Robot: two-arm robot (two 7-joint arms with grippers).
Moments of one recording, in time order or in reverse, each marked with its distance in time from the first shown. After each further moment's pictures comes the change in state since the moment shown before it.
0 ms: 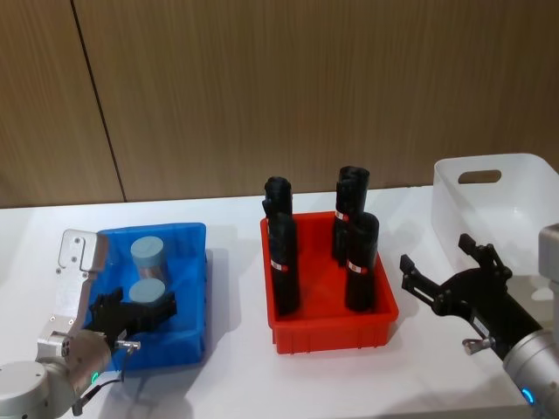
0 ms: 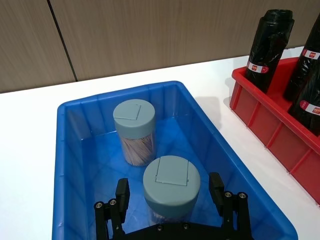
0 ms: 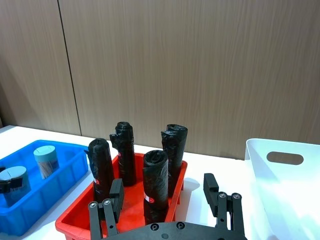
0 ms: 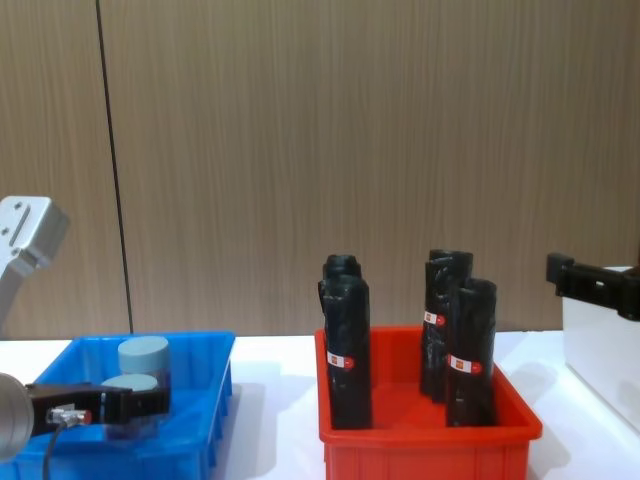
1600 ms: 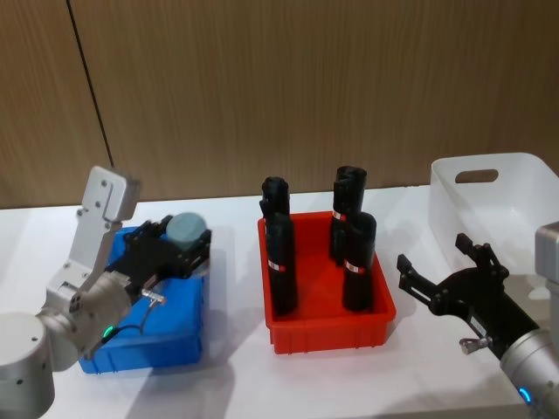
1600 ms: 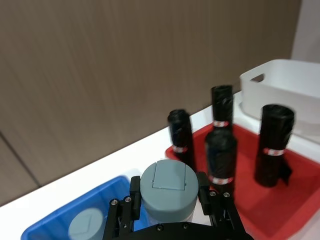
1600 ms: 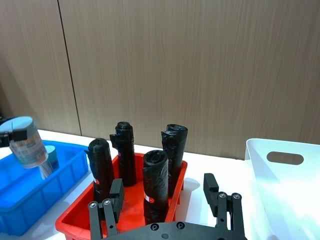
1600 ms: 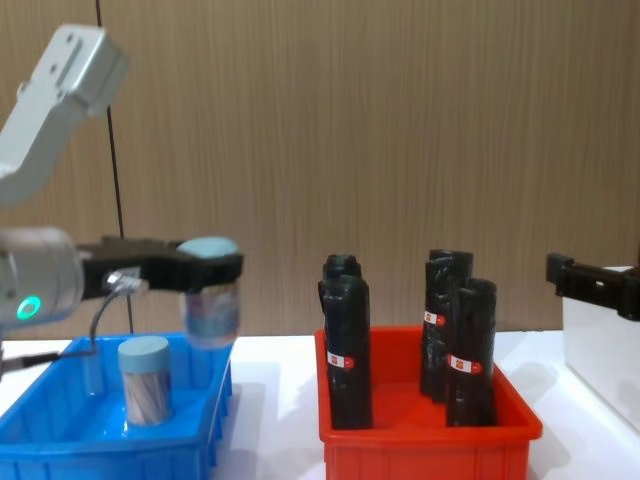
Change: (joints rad) left arm -0.006 0.023 -0.003 -0.238 0.135 -0.014 -0.177; right arm 0.000 0.000 0.000 0.000 0.000 0.000 0.000
